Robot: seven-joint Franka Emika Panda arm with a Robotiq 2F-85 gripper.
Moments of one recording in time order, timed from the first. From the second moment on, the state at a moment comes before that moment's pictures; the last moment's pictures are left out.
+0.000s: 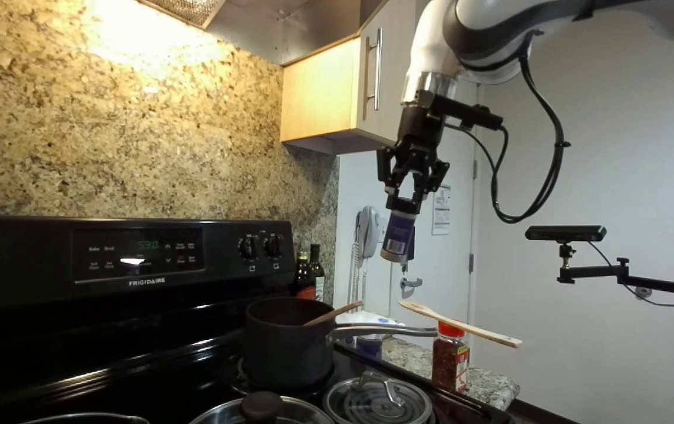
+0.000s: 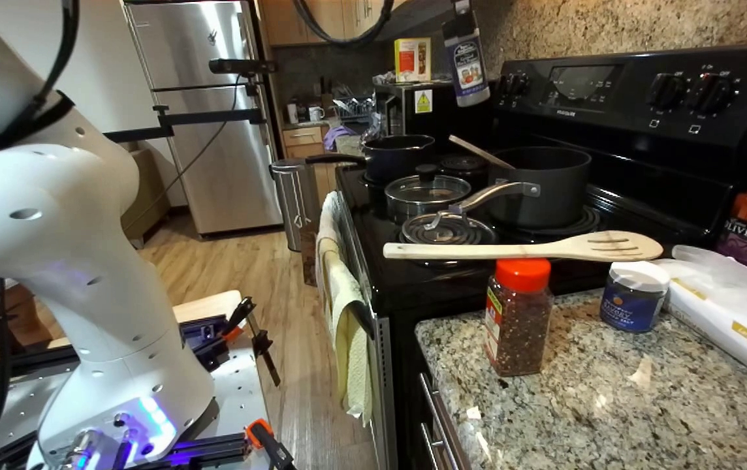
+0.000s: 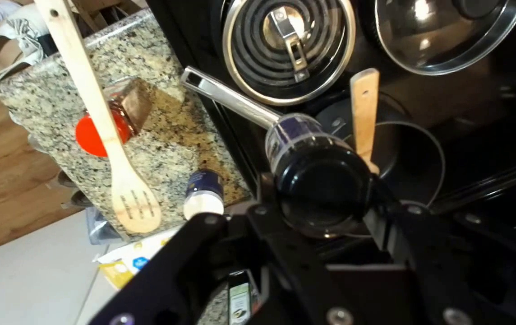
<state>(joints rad) -0.12 -0.32 0.02 -1.92 -0.01 1.80 0.61</state>
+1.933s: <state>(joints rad) 0.16 0.39 0.12 -1.29 -0.03 1.70 0.18</state>
